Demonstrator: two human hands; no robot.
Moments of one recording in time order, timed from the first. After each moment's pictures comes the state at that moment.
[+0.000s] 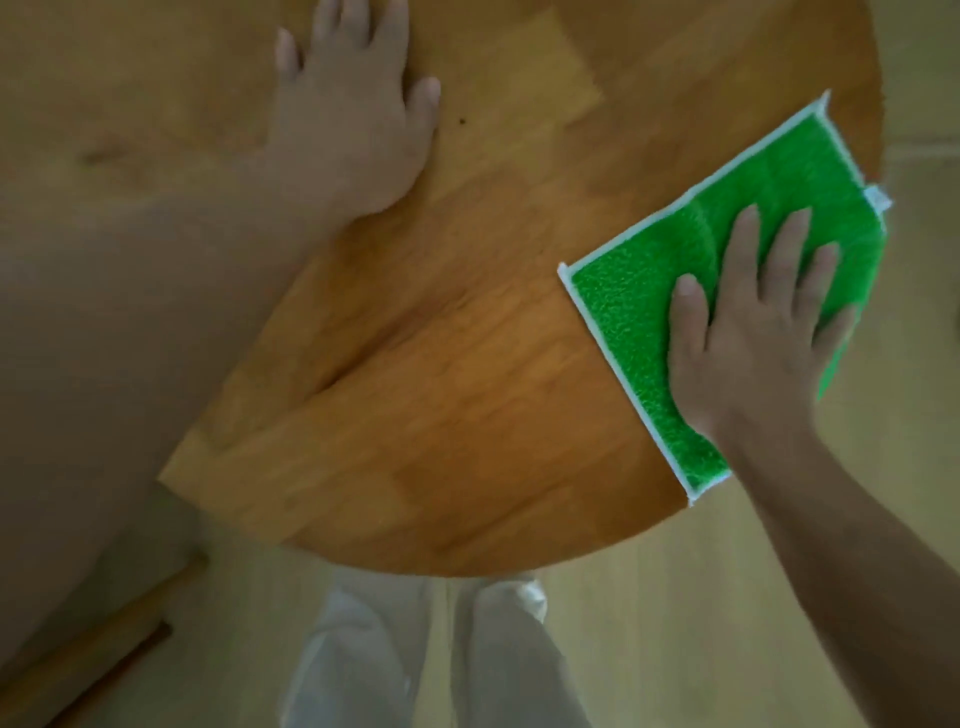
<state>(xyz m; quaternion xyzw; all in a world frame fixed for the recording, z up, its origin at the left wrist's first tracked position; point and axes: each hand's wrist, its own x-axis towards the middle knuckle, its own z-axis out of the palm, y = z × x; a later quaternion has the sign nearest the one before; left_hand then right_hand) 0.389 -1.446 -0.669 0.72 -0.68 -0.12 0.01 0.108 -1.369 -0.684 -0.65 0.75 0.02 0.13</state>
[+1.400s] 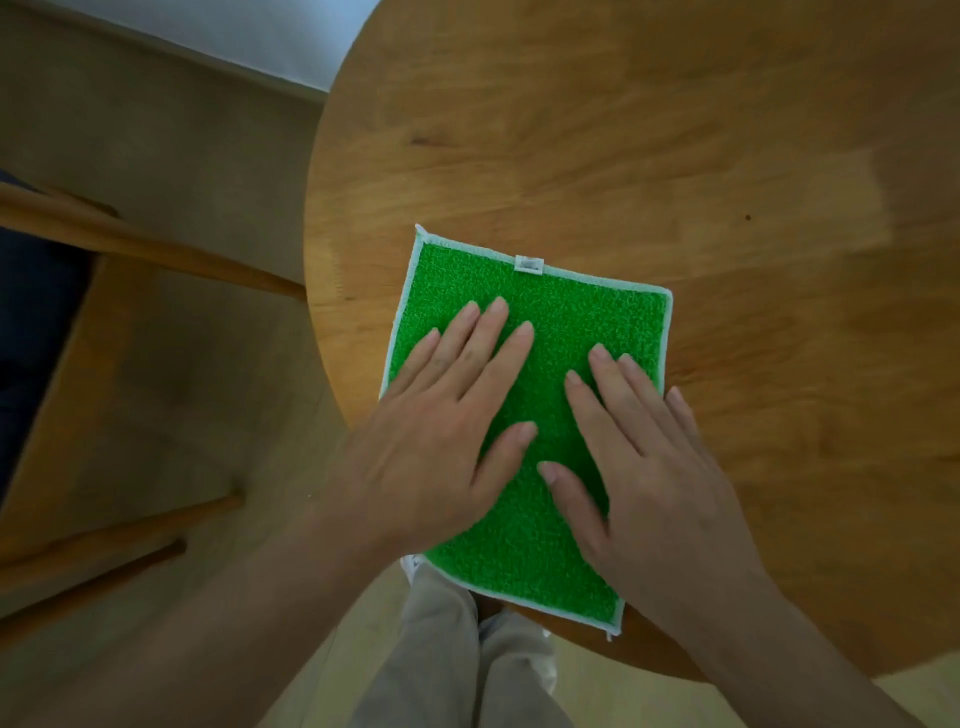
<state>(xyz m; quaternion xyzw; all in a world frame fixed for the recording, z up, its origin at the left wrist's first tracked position) 0.426 -1.242 -0.667 0.72 -0.64 -0.25 0.12 0.248 -1.312 -0.665 -0.91 0.35 0.03 0.20</state>
